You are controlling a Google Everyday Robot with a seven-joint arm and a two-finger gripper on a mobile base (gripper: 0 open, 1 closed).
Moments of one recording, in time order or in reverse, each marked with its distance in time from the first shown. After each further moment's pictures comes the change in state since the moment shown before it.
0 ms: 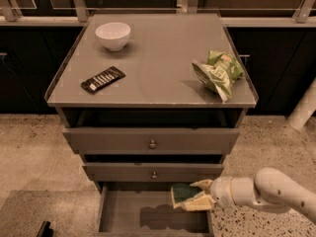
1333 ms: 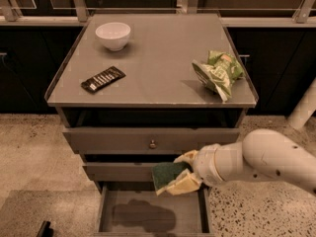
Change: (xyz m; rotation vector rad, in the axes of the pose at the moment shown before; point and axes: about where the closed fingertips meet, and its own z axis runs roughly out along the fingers) arm -0.152 0.097 -0.044 0.140 0.160 -0.321
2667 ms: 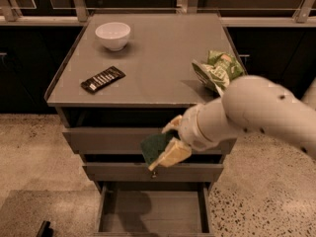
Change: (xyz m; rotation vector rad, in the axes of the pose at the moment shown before) arm -0.100 -0.015 -0.039 0.053 0.116 -0.264
